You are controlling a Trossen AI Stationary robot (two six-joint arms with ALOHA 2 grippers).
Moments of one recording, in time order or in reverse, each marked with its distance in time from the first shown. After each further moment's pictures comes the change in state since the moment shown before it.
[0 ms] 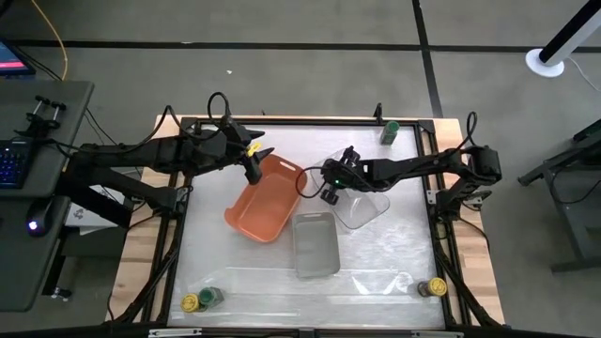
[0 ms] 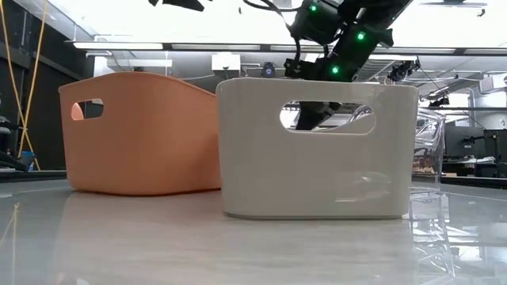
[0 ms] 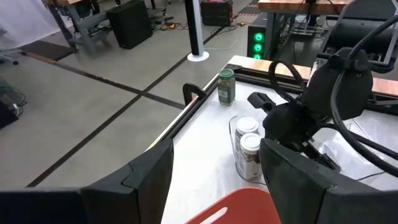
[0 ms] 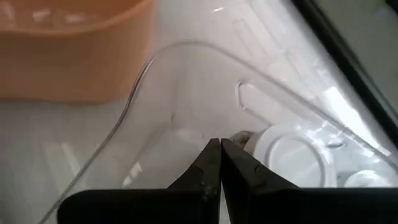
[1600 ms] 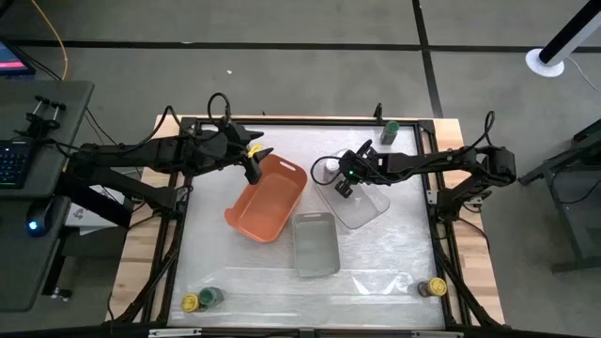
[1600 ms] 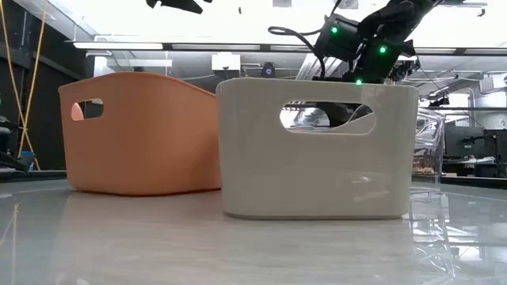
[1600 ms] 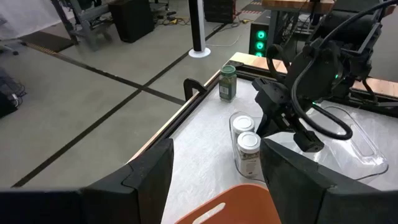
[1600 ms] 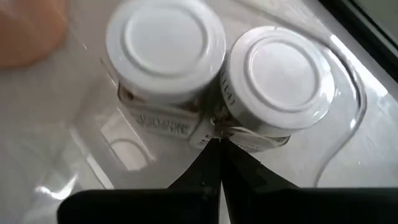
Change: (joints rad) left arm 0.000 0.000 0.000 -0.021 -0.006 -0.042; right arm -0.113 -0.131 -0.162 -0.053 -0.061 0.141
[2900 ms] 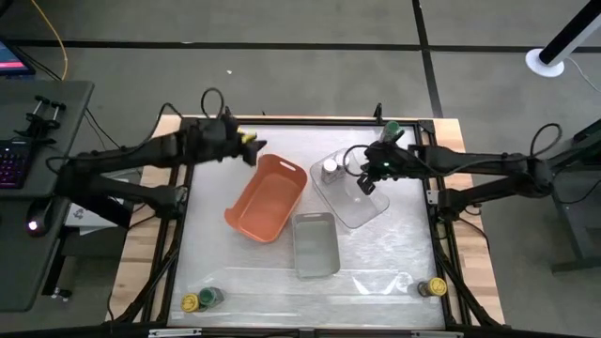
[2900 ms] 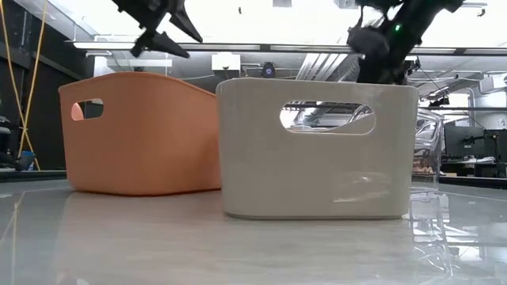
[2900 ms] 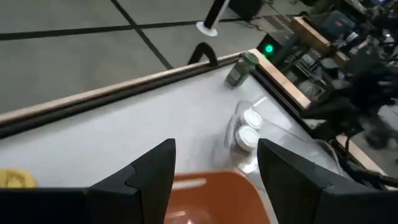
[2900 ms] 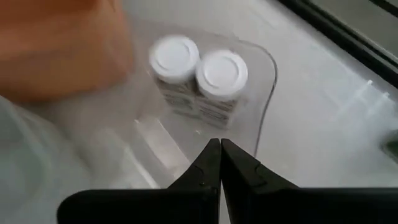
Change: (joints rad) left arm 0.262 -0.101 -0.241 0.096 0.269 -0.470; right arm 0.015 -0.393 0.018 -0.277 -0.113 0.110
